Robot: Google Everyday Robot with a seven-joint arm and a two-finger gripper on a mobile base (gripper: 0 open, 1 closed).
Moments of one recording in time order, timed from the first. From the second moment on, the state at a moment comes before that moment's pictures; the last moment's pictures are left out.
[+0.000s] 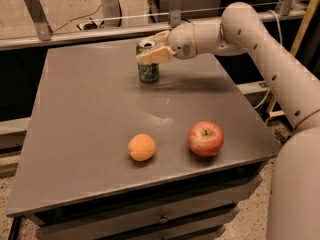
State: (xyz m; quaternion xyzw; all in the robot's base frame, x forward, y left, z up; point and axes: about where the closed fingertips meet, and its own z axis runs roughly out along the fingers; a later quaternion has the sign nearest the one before) arm 0.705 0.031 0.905 -0.54 0.59 0.37 0.47
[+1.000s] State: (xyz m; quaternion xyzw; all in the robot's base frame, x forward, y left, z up) arm 0.662 0.044 0.938 -0.65 0.64 0.22 0.33
